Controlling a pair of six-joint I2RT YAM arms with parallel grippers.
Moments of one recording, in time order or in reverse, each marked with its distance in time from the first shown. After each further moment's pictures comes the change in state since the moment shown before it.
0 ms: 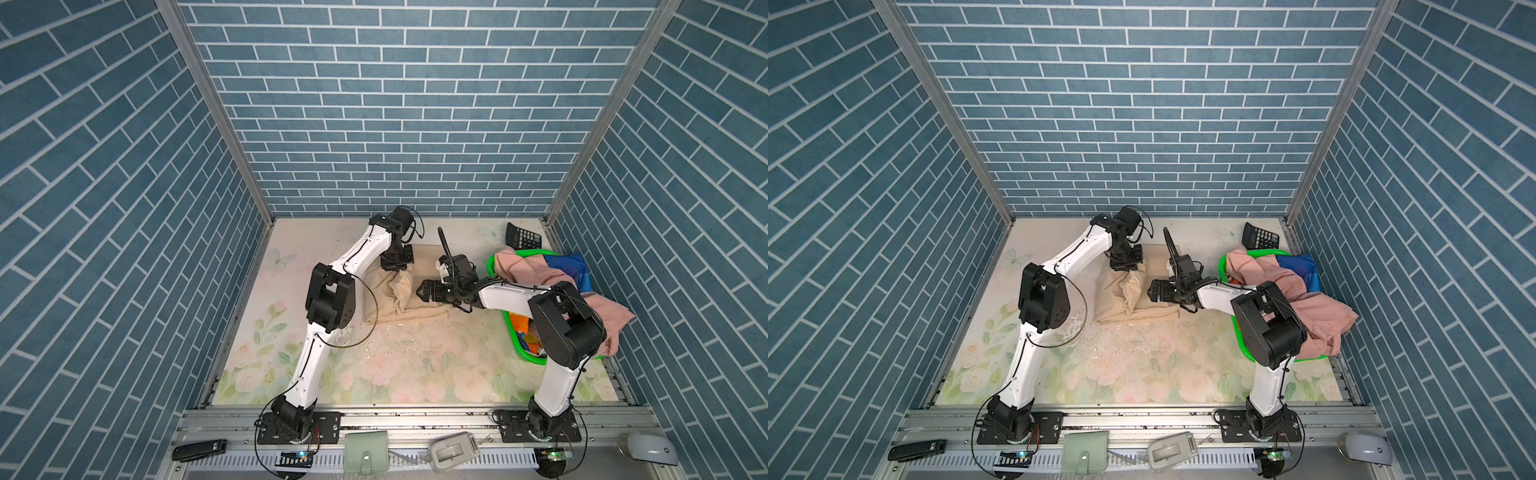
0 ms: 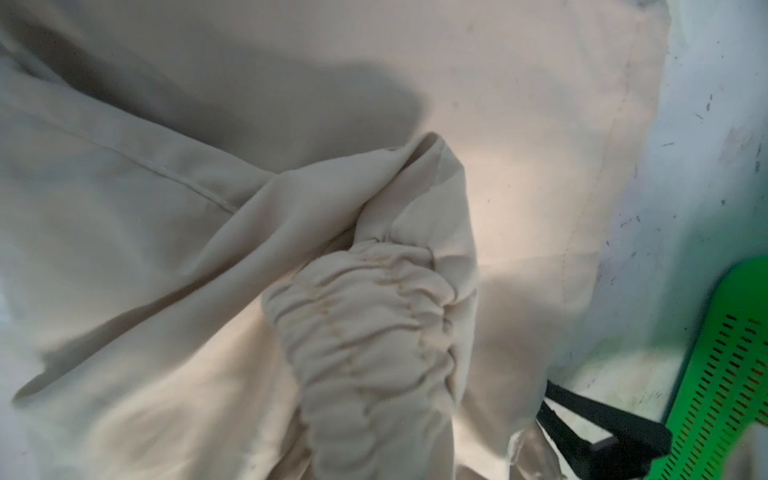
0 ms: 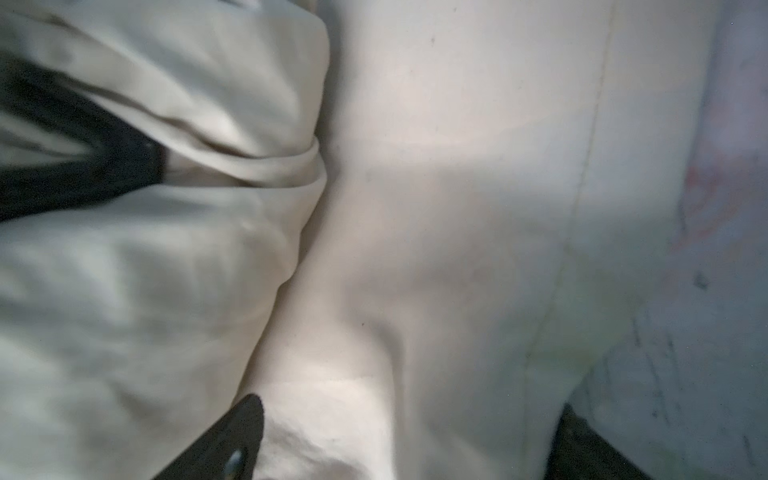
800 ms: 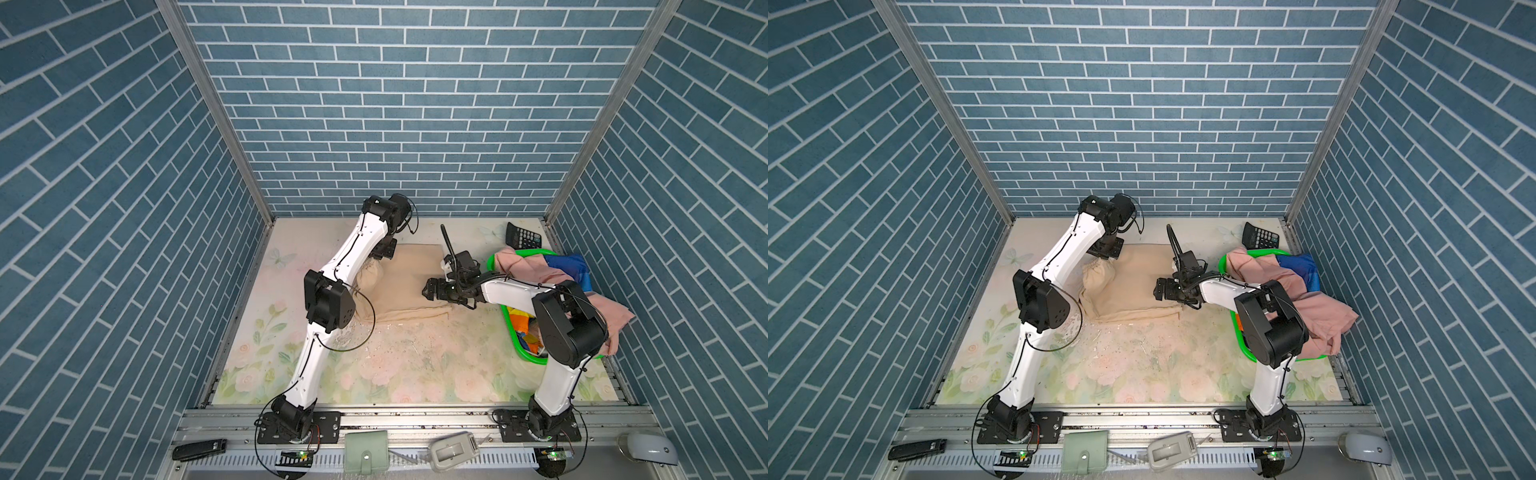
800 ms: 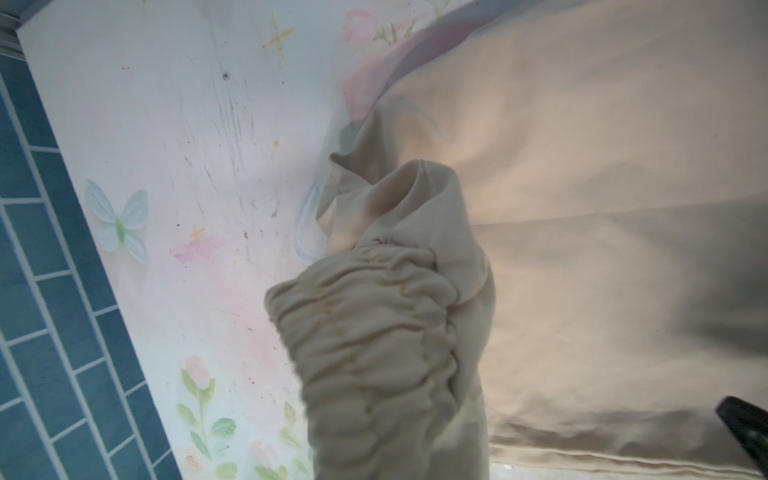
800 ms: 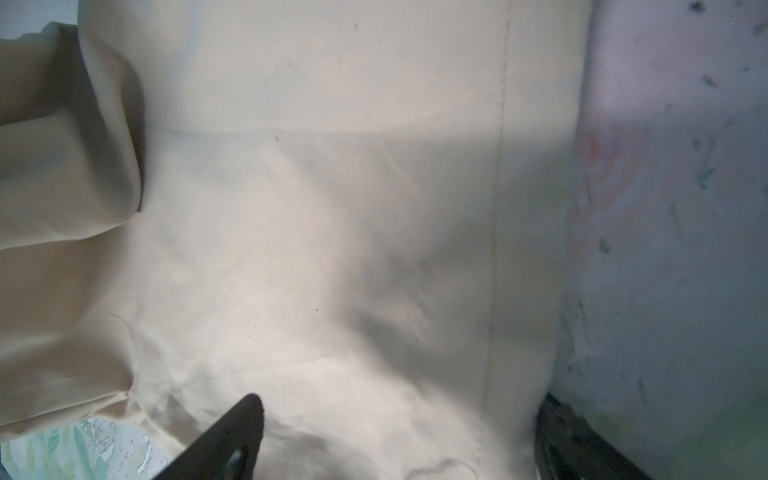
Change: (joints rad) left arm -0.001 0.005 0.359 -0.501 -0.484 0.292; right arm -0.028 0.012 0.064 -0.132 0.024 -0.007
